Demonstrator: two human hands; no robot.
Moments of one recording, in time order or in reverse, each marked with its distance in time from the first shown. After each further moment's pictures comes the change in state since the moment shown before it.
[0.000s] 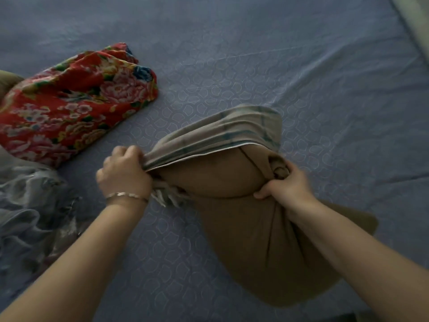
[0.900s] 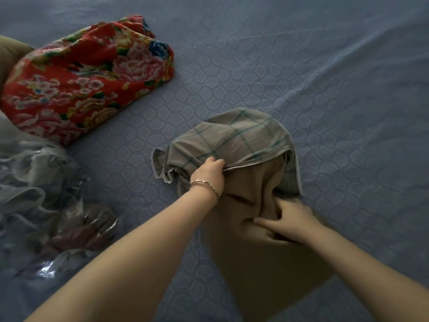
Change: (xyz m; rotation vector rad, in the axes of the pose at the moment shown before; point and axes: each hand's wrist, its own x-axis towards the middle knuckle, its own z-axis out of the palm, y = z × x) left_hand -0.018 0.059 0.105 -0.183 -0.545 0.234; right_hand 0.033 0.088 0.026 -1.065 -0.396 -0.213
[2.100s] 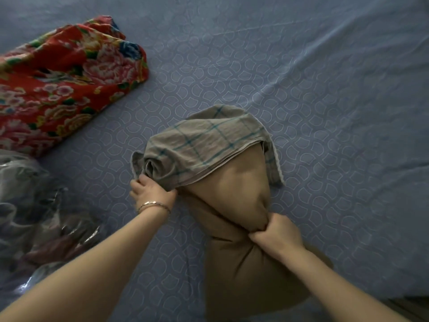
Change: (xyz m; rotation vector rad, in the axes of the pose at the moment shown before) left_hand -0.026 -0.048 0.002 -0.180 0.140 -0.600; right_hand -0.039 -0.002 0.025 0.245 0.185 0.208
